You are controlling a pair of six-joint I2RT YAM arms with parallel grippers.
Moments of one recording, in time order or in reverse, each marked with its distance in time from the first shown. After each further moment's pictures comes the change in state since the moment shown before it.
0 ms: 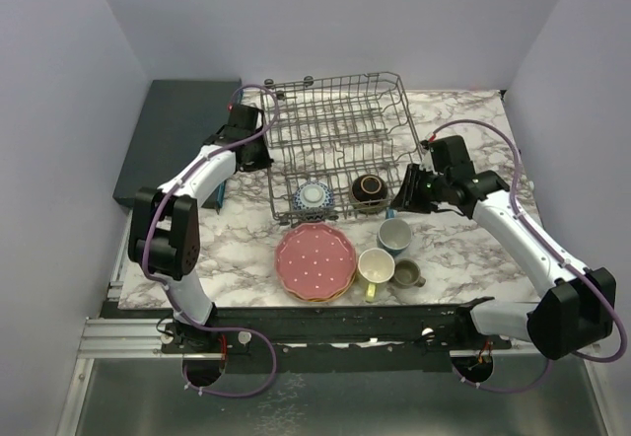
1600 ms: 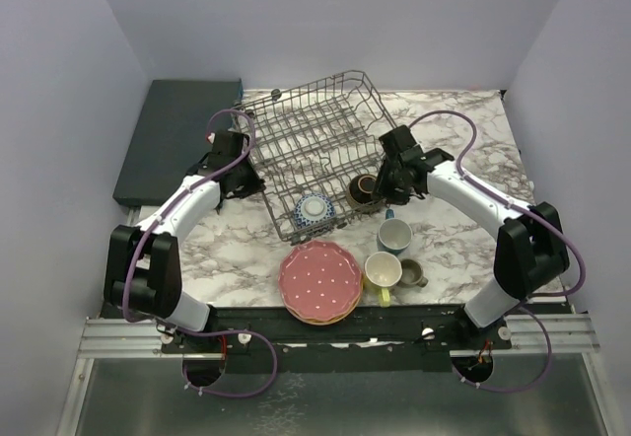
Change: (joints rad) left arm 0.018 -0.280 -0.322 0.036 0.048 -0.251; right arm 0.161 0.360 0.193 0.006 0.335 0.251
